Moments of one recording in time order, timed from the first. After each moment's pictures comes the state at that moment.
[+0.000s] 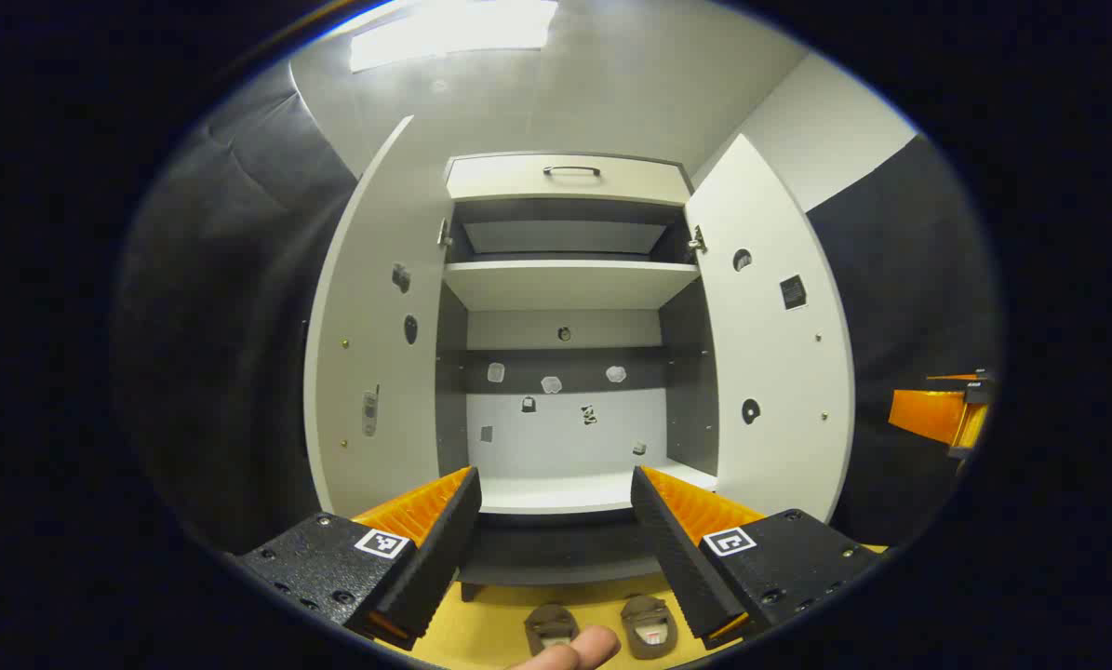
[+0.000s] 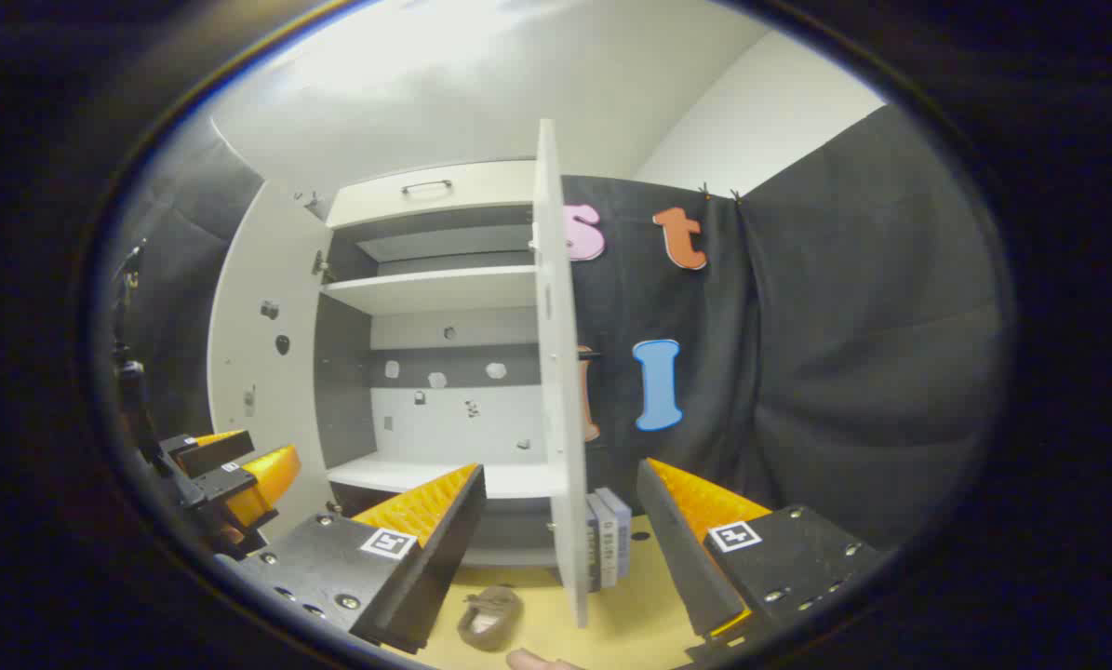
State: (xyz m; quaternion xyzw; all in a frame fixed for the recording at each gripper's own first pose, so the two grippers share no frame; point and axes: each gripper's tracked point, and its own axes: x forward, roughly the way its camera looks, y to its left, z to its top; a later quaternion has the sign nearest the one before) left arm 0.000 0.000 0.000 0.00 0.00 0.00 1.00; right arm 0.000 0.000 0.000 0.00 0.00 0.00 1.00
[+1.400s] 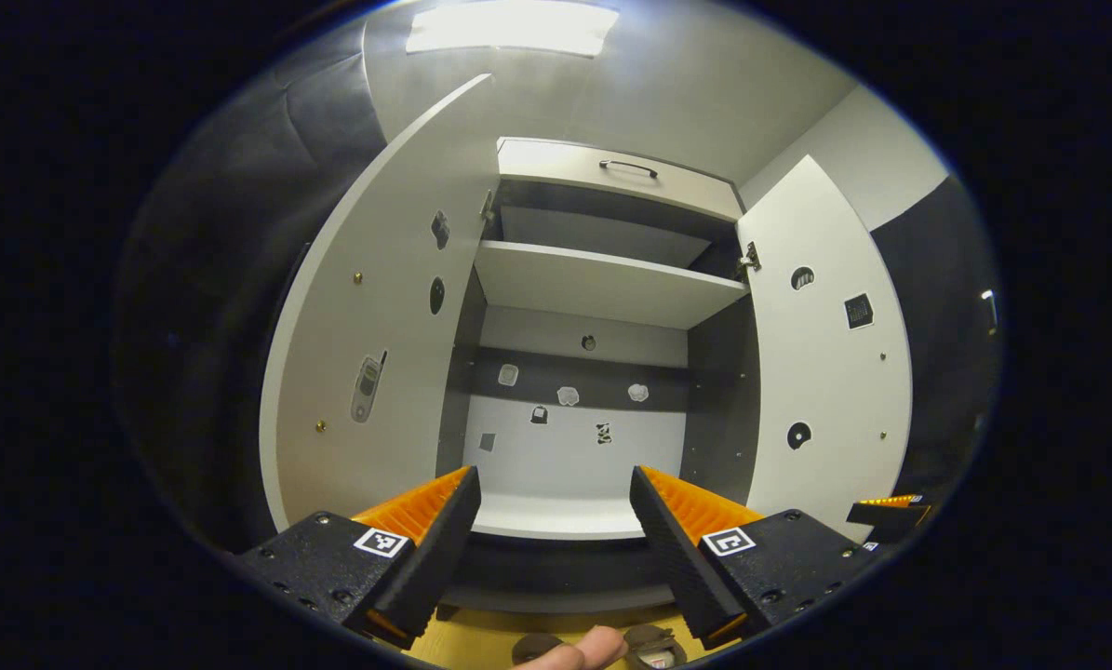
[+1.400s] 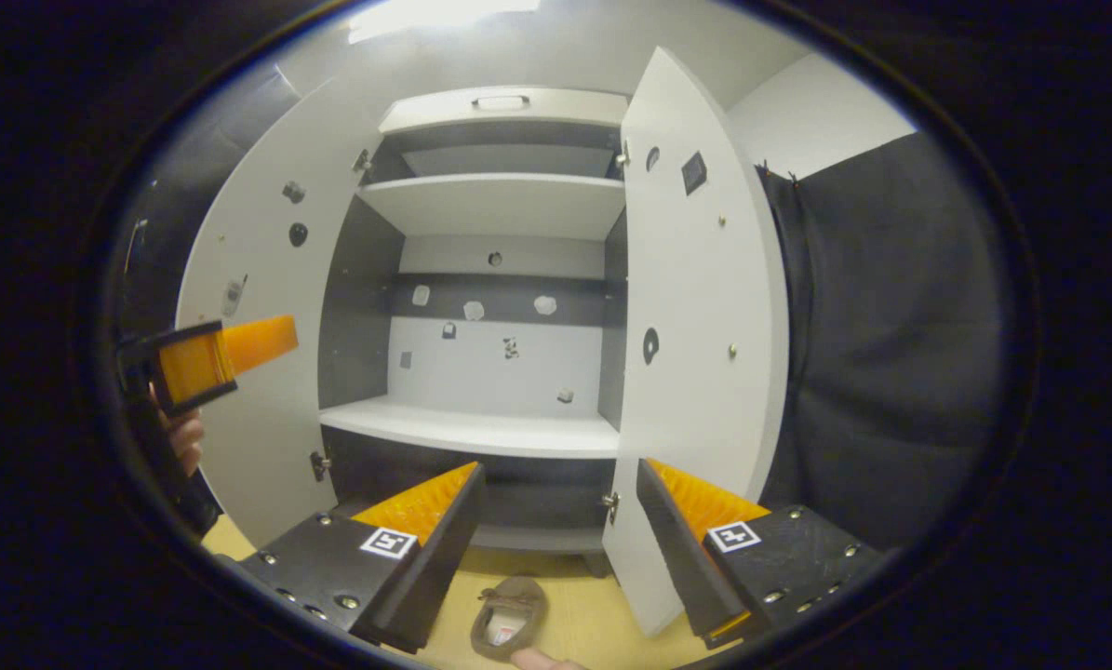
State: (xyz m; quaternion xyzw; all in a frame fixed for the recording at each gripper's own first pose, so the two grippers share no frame) left arm 0.071 0.040 -0.032 -0.07 -0.05 -0.01 1.00; right arm 0.091 0.065 -0.163 -0.06 0.07 0.01 1.00
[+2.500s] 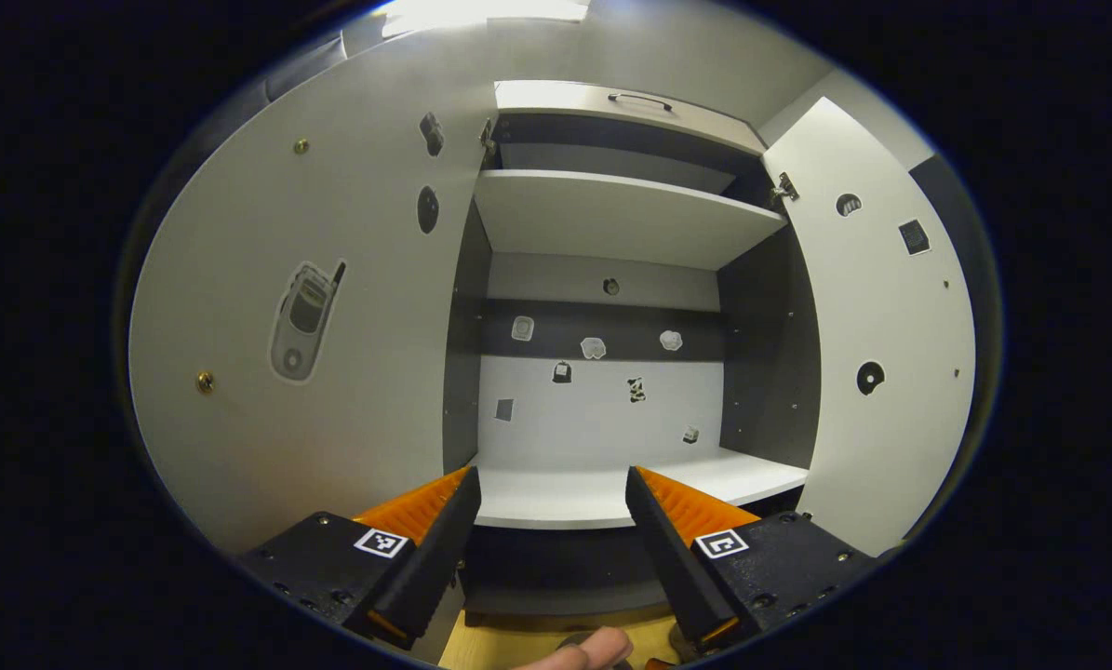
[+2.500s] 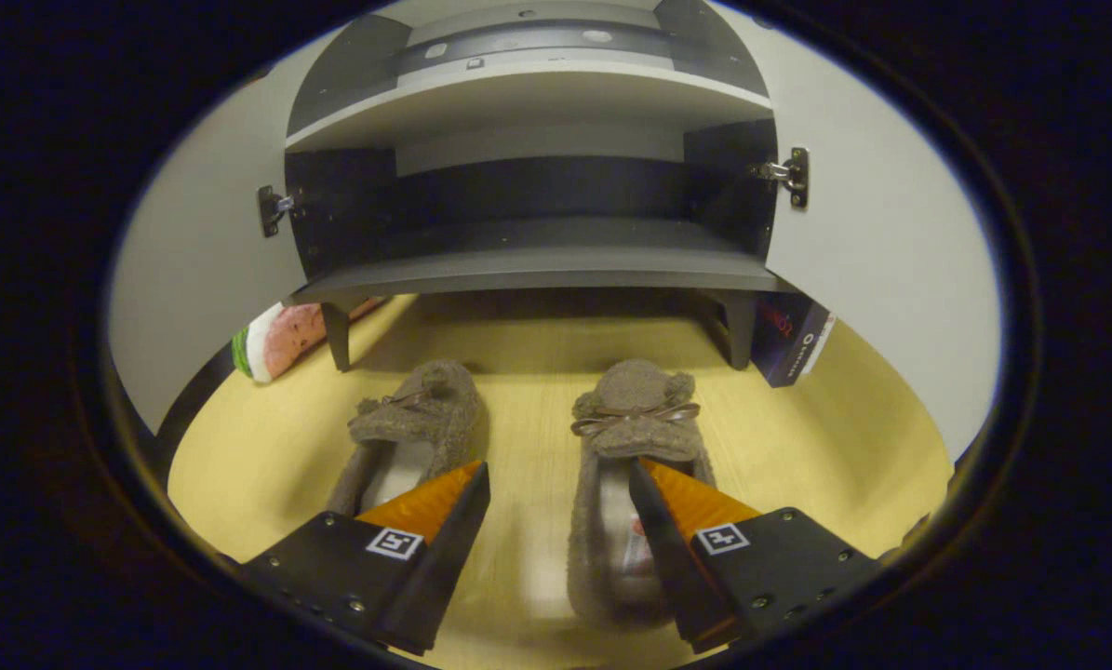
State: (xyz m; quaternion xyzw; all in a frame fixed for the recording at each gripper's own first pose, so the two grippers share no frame) left arm 0.144 0.068 -0.093 -0.04 0.03 0.00 1.00; right arm 0.092 0.144 -0.487 -0.02 0.38 0.03 0.92
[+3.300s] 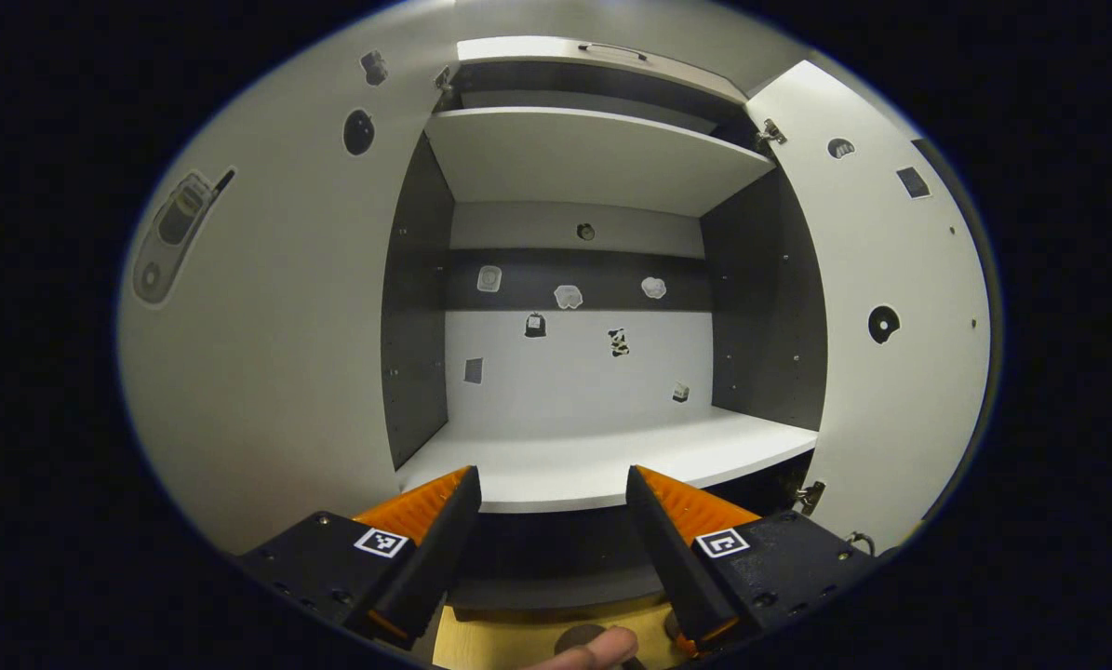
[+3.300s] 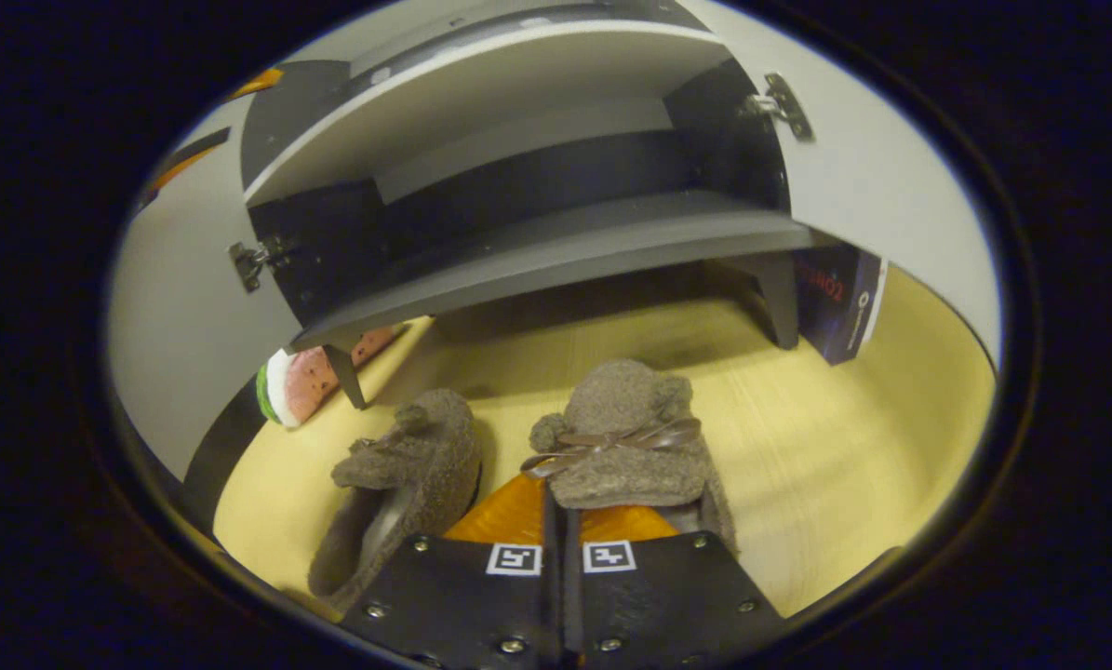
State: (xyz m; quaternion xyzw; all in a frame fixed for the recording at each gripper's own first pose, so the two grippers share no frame) left arm 0.182 0.049 -0.144 -0.01 0.09 -0.03 1.00; right arm 0.126 0.135 -0.492 0.05 0.35 0.07 0.93
